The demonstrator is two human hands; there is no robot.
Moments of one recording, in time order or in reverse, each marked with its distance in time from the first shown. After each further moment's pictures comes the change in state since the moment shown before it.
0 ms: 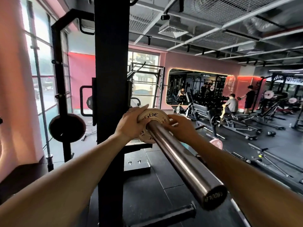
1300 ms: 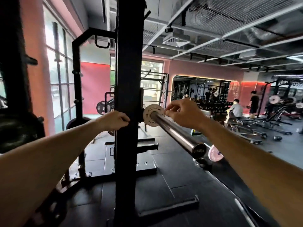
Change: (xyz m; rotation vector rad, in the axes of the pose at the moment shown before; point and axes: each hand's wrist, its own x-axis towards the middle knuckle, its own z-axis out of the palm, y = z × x) left_hand -0.090 0.025 -0.161 0.314 -0.332 -0.162; right_hand -0.119 -0.179 -0.084 -0.142 -0.036 -0.158
